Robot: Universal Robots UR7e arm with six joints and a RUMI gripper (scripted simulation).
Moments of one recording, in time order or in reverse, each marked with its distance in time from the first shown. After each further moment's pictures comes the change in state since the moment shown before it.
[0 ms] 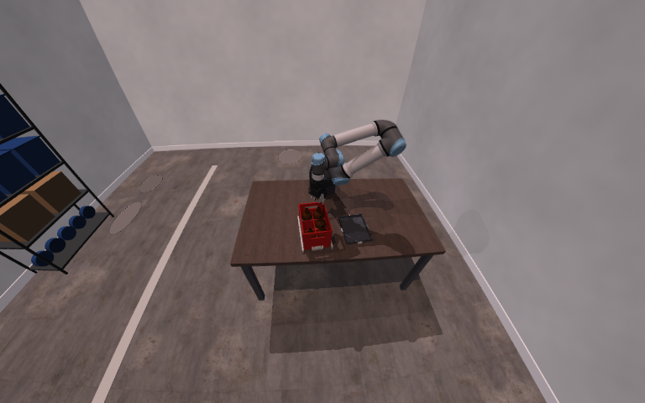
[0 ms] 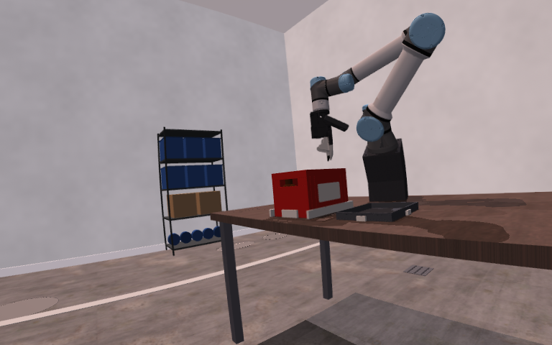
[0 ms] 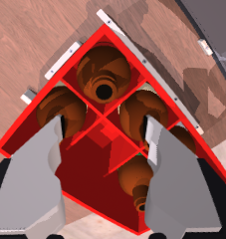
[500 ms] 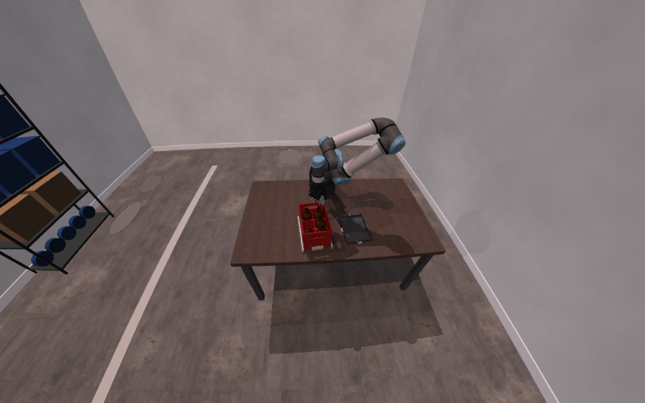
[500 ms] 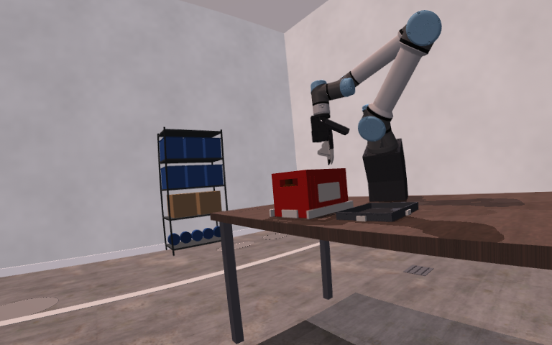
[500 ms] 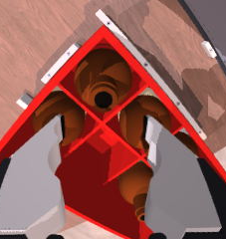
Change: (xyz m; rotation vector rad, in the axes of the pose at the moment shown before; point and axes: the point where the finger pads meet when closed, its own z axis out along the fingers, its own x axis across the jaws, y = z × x) arm 0.001 -0.001 0.017 0.002 0.002 0.000
